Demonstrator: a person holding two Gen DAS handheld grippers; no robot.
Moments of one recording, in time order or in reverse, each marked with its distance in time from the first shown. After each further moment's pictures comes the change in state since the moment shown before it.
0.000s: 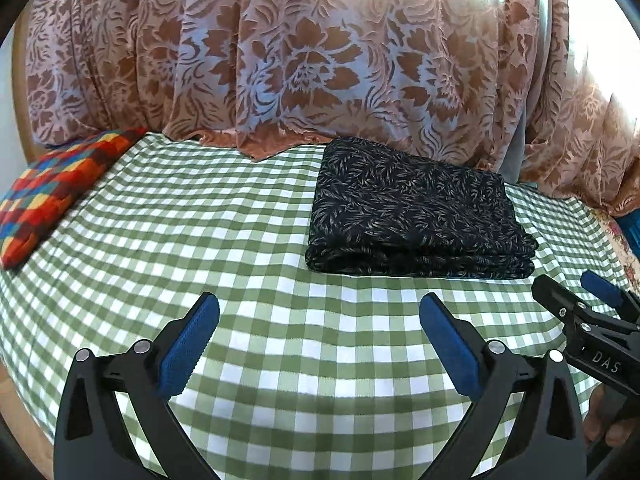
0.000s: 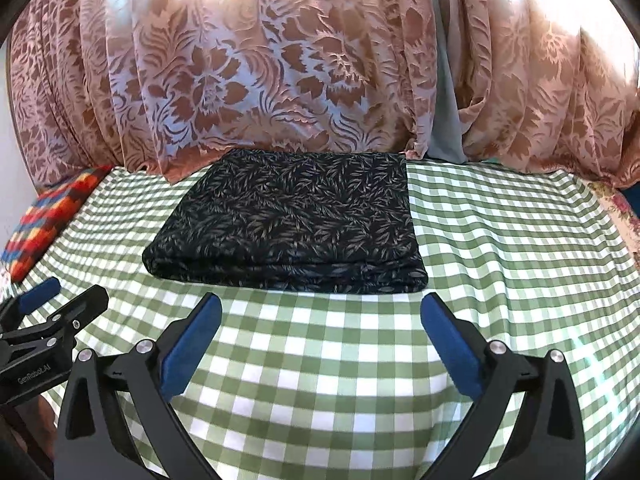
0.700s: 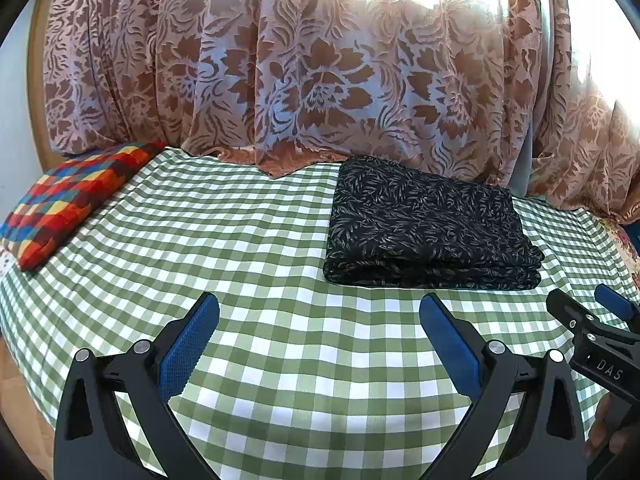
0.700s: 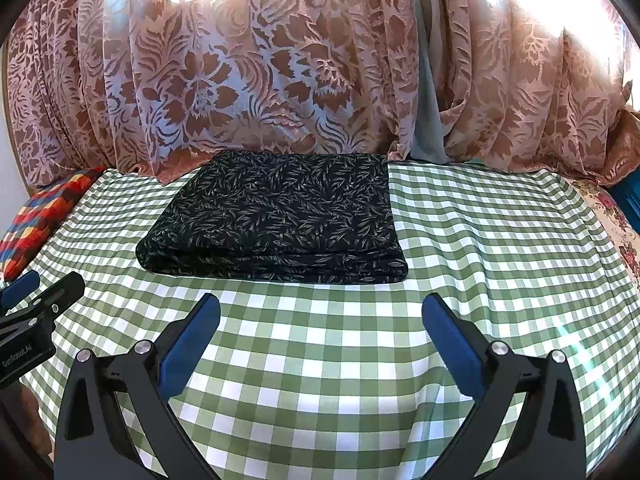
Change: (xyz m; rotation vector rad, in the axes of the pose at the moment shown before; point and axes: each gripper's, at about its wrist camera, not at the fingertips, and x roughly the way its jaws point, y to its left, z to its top) left arm -0.014 0.003 -0.001 0.001 -0.060 0.054; right arm -0.013 -0.006 -0.008 0.013 -0.026 -0.040
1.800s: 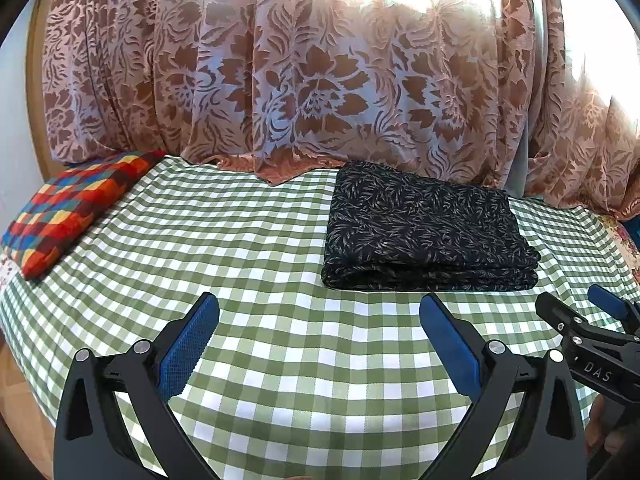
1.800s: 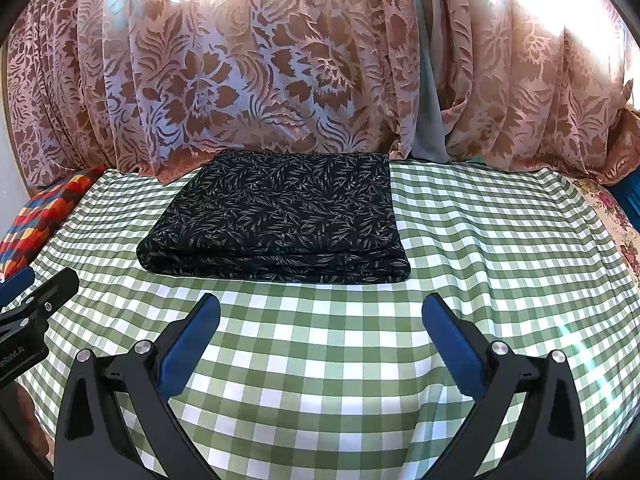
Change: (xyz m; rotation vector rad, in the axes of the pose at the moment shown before) left arm -0.006 -0.005 0.002 0.022 -0.016 0.004; right arm 0.002 0.003 -0.001 -0.002 0.004 0.003
